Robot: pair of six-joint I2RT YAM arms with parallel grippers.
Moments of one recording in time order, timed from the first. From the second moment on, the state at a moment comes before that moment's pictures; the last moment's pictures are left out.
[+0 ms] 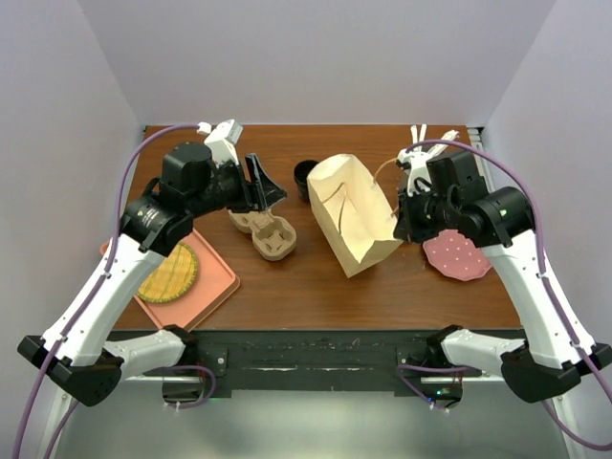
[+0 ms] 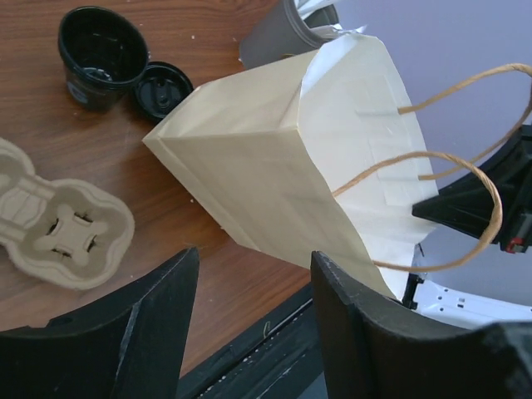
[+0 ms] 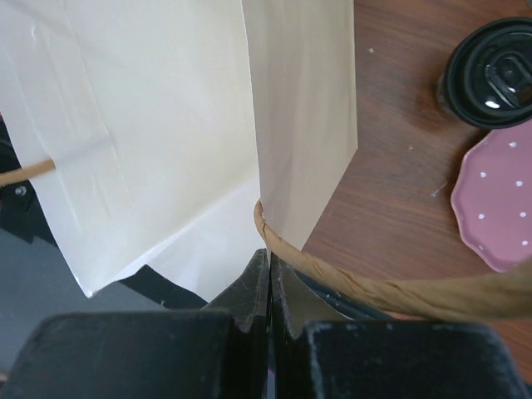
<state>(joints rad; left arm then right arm) -0.54 1.14 1.41 -0.68 0.22 -0.60 0.46 1.17 1.59 -1.31 -0.10 0.15</state>
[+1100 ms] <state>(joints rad) -0.54 1.30 1.55 -0.76 0.14 -0.53 0.48 1.28 1.71 -1.34 -0.03 0.05</state>
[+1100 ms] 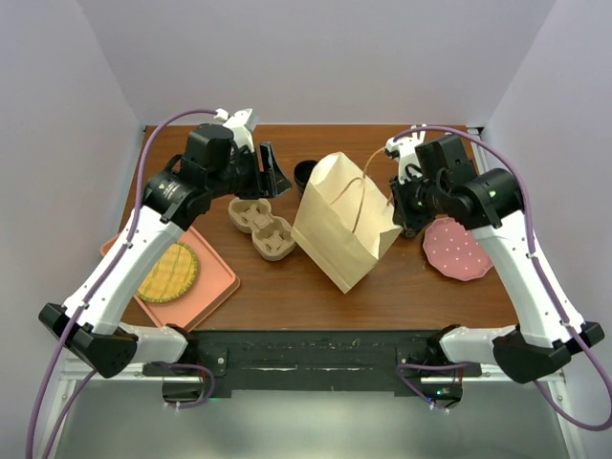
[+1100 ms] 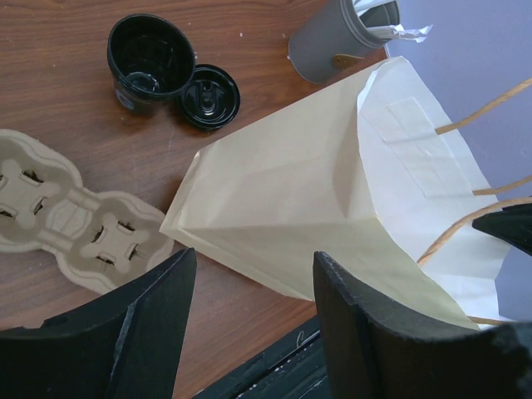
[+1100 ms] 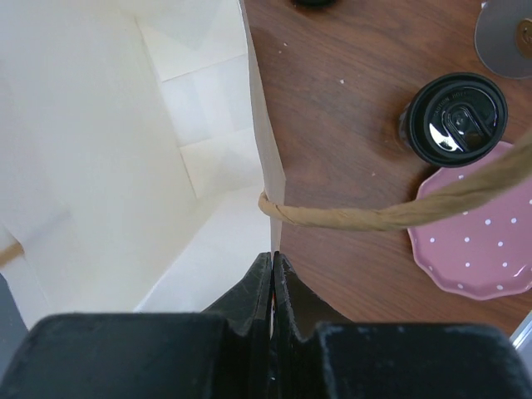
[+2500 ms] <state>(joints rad) -0.52 1.32 1.52 -0.86 -0.07 -0.55 0.48 1.27 1.66 -1.34 0.03 0.02</state>
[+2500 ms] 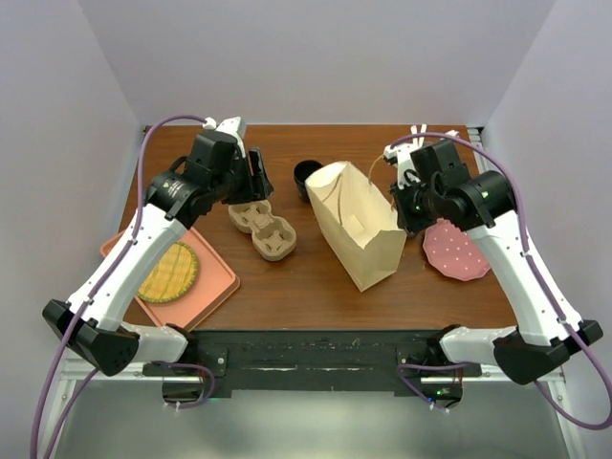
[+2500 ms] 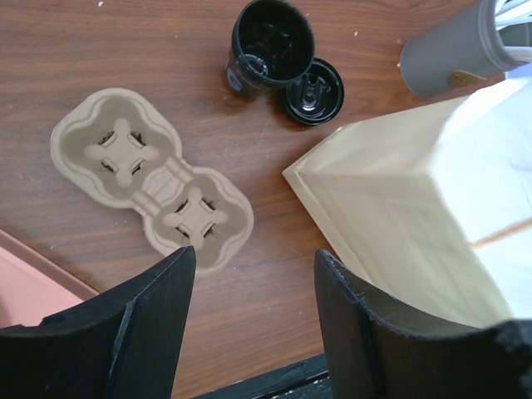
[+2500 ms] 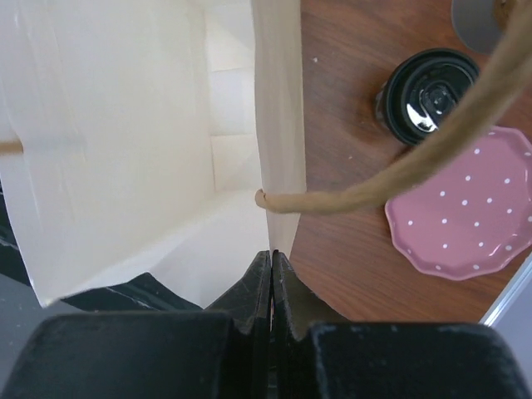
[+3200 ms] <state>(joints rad) -0.50 1.43 1.40 -0.86 -0.34 -0.46 0.48 1.31 1.81 -1.31 0.04 0.16</state>
